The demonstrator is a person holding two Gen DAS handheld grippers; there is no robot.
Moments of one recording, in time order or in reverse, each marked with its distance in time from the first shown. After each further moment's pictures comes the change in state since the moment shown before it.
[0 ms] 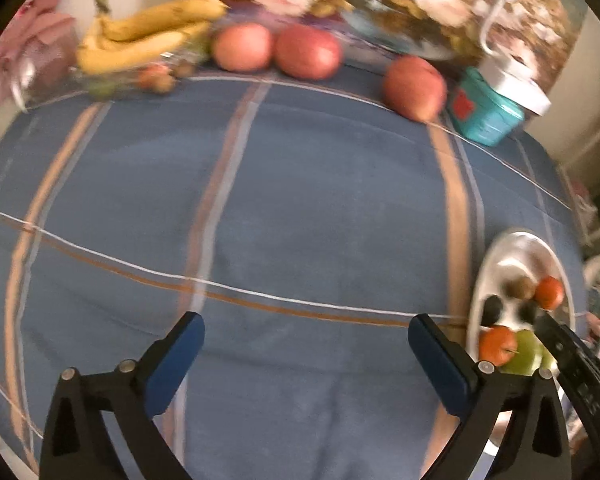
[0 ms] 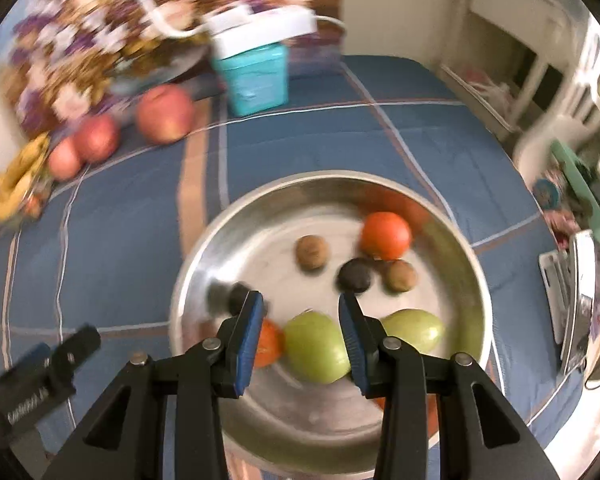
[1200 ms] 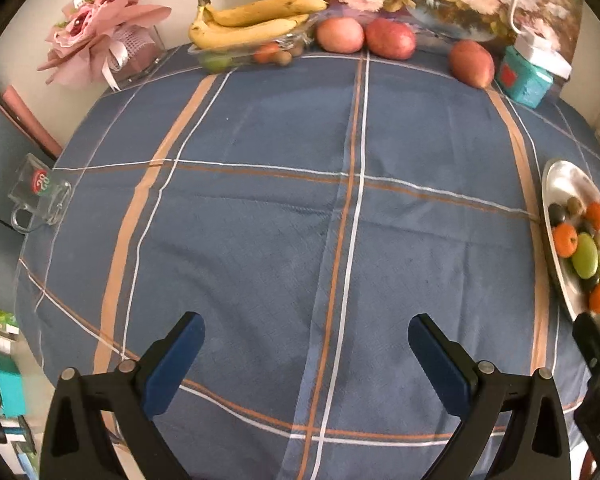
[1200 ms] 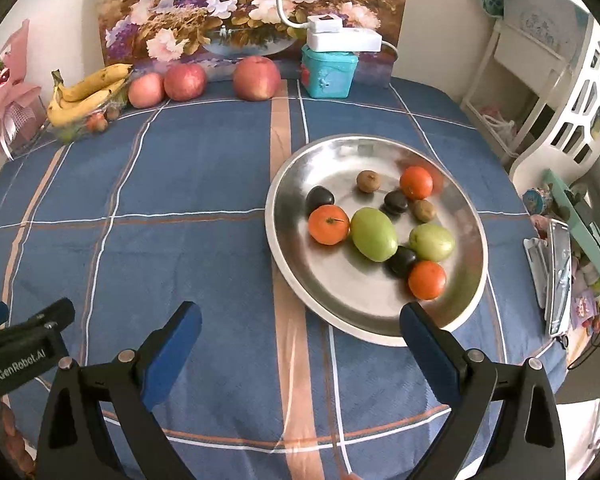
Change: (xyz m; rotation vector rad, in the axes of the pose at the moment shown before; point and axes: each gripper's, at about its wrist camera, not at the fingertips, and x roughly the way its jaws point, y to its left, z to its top) left arm -0.069 0.060 -0.085 0.044 0.024 0.233; right arm -0.062 0.059 -0.100 -0.170 -0.071 -0.019
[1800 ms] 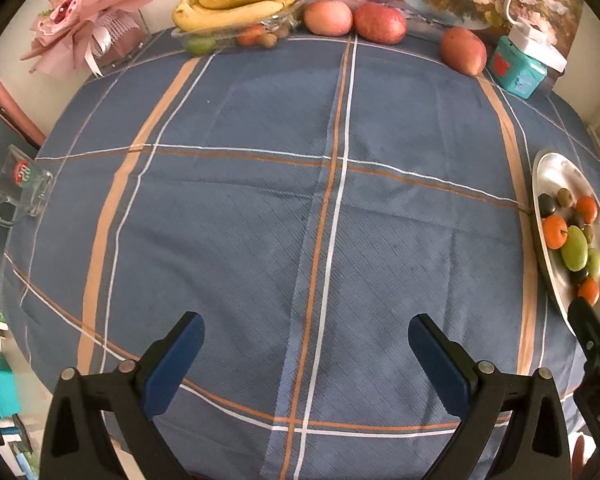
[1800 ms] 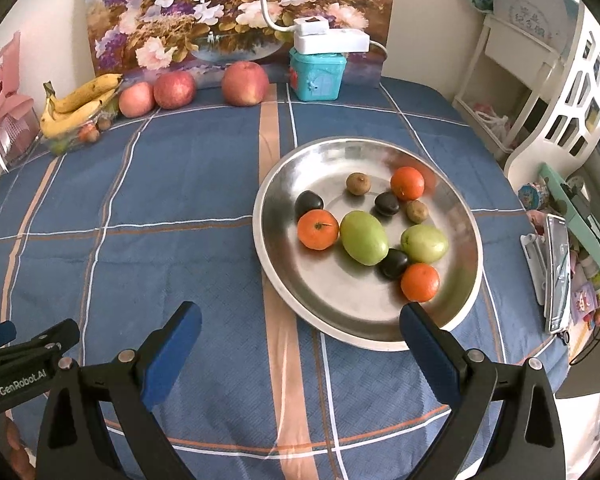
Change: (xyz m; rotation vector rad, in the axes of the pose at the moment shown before) left arm 0.009 -0.007 0.001 -0.013 0.066 -0.066; right arm 0.003 -0.010 0.003 0.022 -0.009 -0.005
